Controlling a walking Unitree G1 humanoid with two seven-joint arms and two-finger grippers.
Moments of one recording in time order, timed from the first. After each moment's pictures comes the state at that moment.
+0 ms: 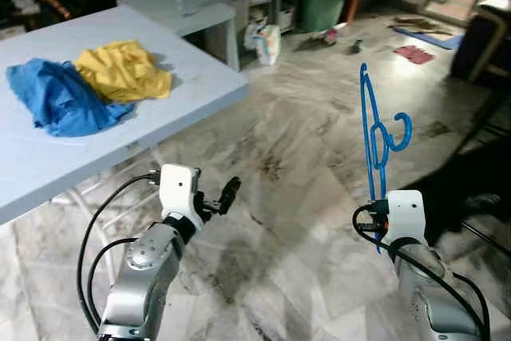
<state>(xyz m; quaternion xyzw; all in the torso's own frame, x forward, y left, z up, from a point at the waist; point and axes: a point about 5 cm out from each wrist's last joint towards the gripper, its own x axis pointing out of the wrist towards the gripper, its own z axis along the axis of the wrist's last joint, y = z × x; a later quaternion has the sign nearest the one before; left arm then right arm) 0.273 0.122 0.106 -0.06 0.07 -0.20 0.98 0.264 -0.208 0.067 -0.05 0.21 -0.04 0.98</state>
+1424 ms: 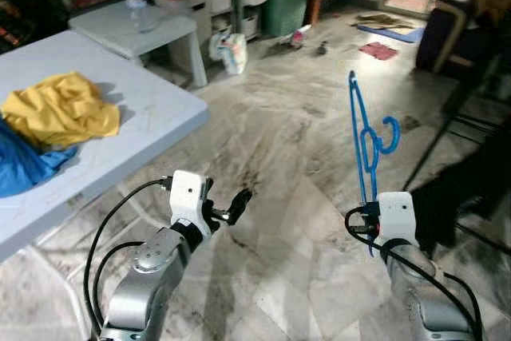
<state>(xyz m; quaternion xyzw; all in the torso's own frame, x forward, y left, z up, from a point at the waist) 0.266 0.111 0.101 -0.08 0.10 -0.24 0.96 0.265 -0.200 0.061 -0.04 0.23 -0.03 0.97</state>
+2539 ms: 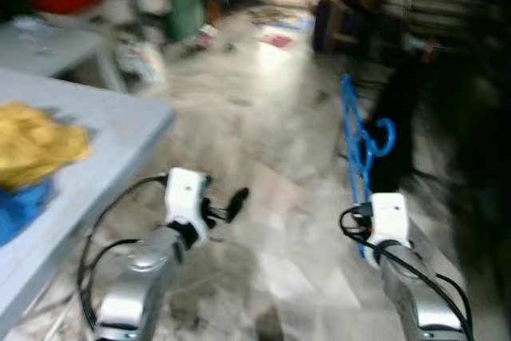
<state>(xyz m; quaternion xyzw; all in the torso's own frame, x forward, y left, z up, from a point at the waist) 0.267 0.119 0.104 -0.07 0.09 -0.23 0.97 0.267 -0.188 0.060 -0.03 0.23 -0.01 0.97</state>
